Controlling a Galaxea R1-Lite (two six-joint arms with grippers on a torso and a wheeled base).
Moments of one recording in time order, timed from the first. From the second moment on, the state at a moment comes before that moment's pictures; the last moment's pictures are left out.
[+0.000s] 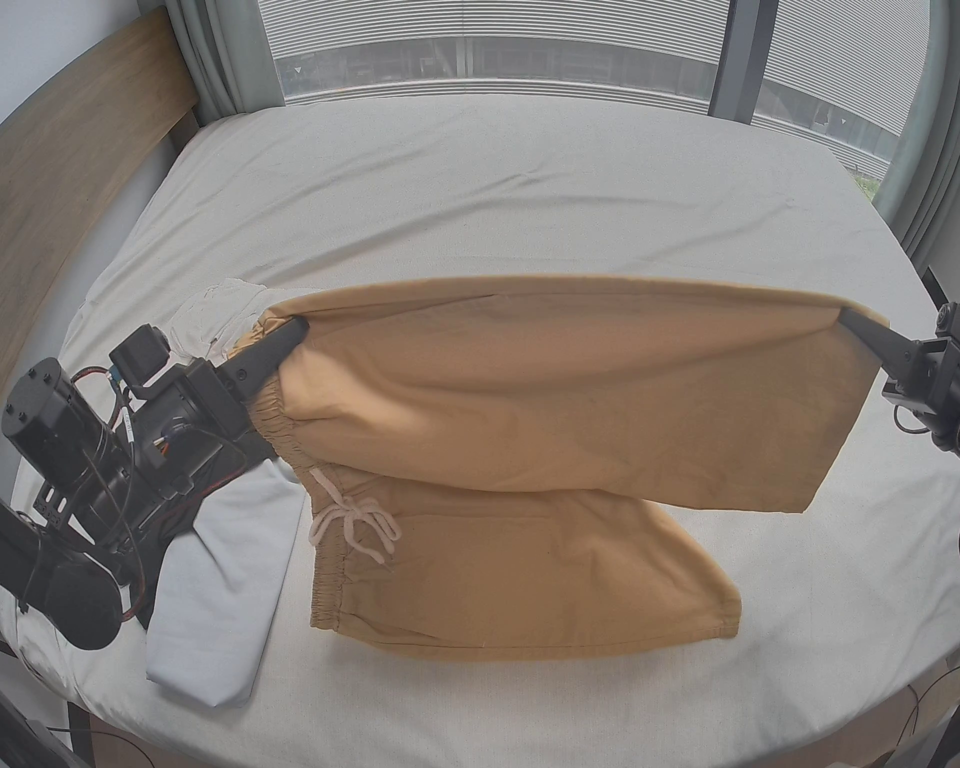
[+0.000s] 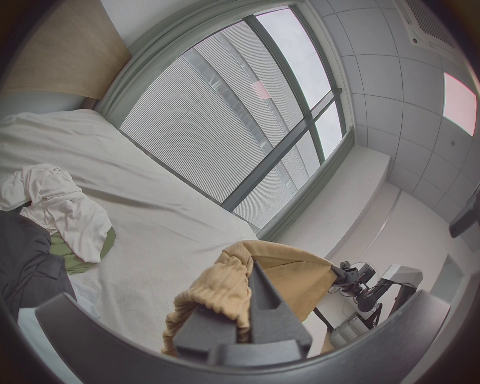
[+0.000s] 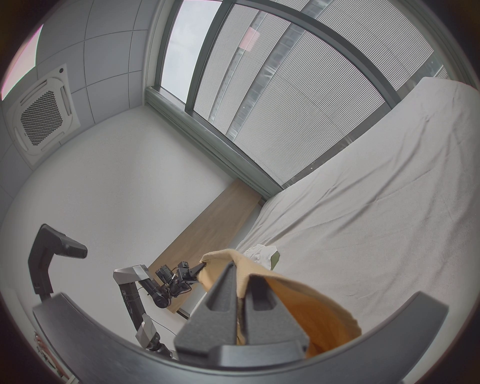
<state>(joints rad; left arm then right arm) -0.27 1.69 -0.46 -1.55 -0.44 -0.62 -0.12 1.52 -0.47 -1.54 1.00 0.90</state>
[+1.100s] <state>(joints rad) -0.23 1.81 -0.53 -1.55 -0.42 -0.62 -0.12 1.65 -0.52 -1.54 0.99 0.85</state>
